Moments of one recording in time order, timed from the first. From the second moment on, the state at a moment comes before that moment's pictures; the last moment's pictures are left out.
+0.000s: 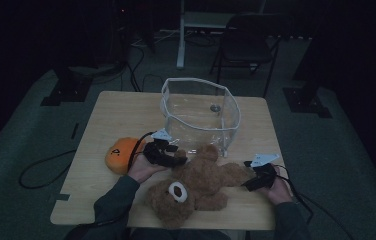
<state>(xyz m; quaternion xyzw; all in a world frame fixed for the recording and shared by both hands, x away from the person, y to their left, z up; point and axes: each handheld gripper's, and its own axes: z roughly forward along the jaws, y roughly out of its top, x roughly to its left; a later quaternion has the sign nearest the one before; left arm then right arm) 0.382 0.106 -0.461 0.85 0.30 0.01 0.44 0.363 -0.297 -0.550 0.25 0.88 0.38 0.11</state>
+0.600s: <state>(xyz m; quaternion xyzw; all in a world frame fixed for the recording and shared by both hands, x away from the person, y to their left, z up) 0.358 0.130 -0.468 0.84 0.32 0.01 0.44 0.363 -0.297 -0.550 0.25 0.88 0.38 0.11</state>
